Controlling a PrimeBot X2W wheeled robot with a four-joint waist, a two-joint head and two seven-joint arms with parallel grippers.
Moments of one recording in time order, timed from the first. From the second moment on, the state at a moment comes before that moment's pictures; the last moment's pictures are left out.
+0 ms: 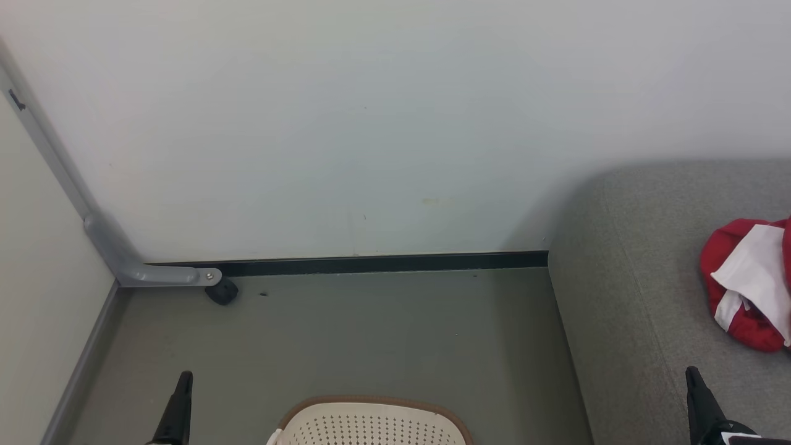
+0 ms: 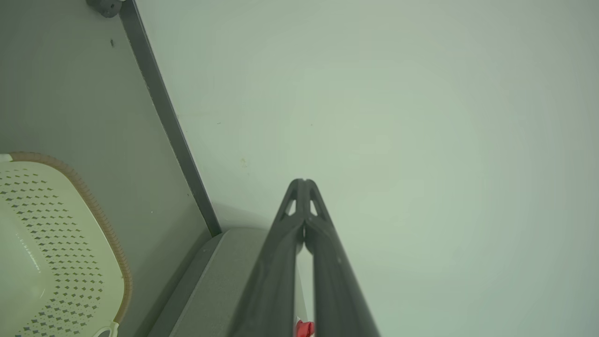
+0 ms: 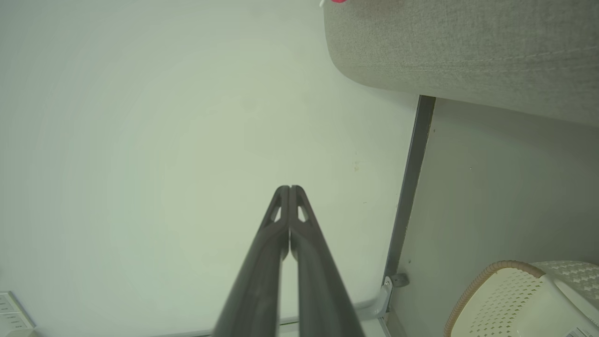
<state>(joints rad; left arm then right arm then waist) -0.08 0.04 0.09 0.30 -1.60 -0.12 0.11 -0.08 -0.04 -0.14 0.30 1.59 0.12 0.11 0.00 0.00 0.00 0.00</state>
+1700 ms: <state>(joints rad) -0.08 0.04 0.09 0.30 -1.60 -0.12 0.11 -0.08 -0.04 -0.14 0.30 1.59 0.12 0.11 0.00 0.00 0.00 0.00</state>
